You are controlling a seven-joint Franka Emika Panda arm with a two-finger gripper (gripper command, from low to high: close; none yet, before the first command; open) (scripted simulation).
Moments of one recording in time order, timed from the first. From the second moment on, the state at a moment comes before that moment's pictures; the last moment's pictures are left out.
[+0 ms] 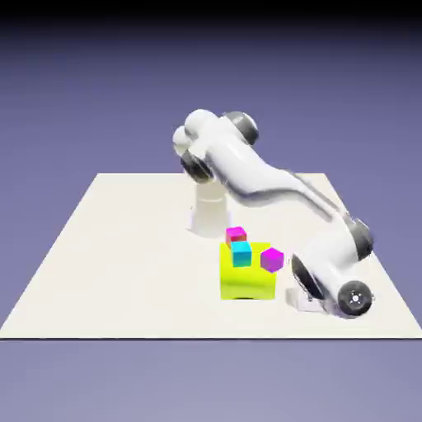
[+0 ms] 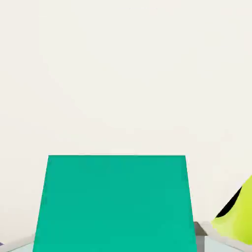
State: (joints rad) arm -0.06 1.01 0.70 -1.43 -0.20 1.47 1.29
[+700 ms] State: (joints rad) arm 0.24 0.36 0.46 -2.19 -0.35 1.63 0.67
